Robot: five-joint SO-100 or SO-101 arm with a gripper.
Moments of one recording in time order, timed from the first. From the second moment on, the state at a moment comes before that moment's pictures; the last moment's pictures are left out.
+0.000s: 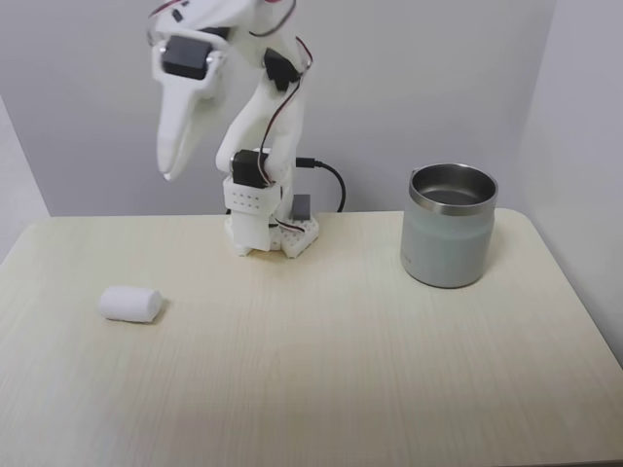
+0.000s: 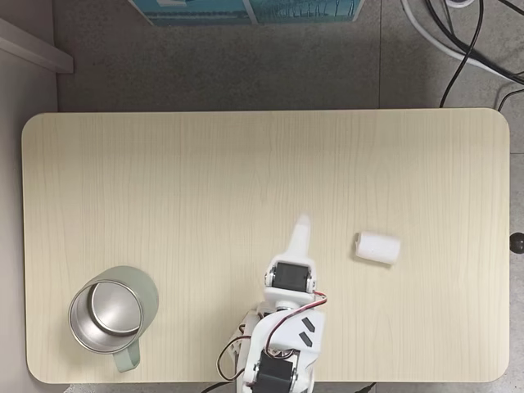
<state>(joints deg) 18.0 33.0 71.9 83.8 -12.4</state>
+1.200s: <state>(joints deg) 48.9 73.7 50.4 60.3 -39.6</state>
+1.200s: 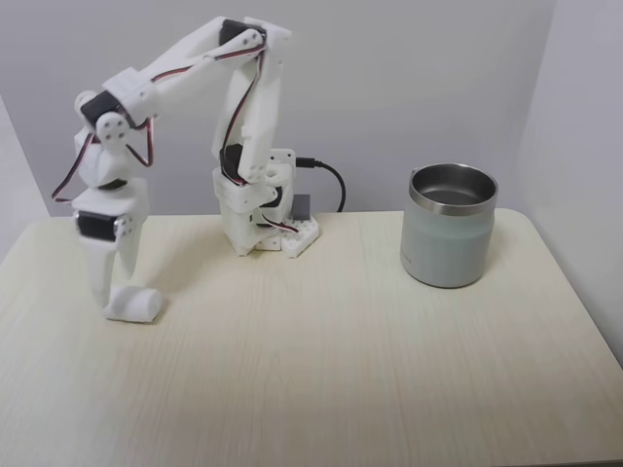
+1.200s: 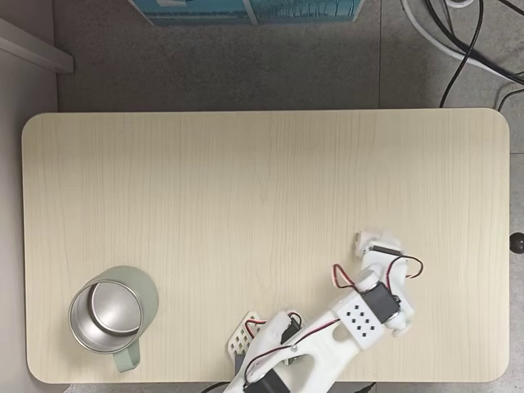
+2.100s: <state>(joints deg) 45.7 87.9 54.9 59.4 -38.1</state>
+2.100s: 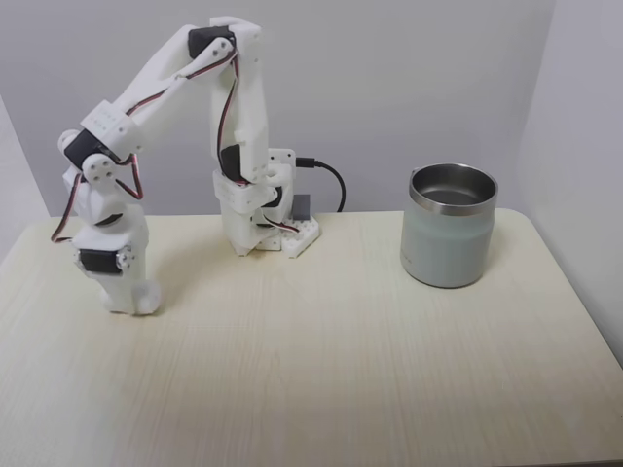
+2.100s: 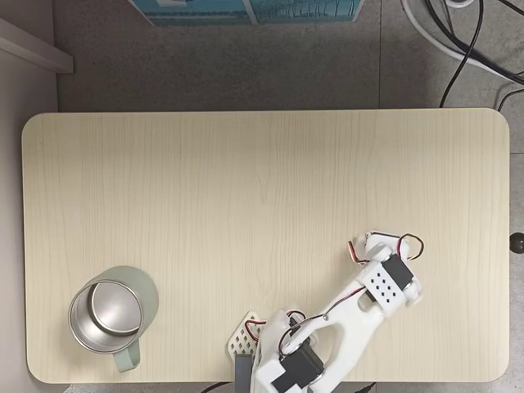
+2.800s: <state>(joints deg) 33.3 60.6 87.1 97.1 -21.8</state>
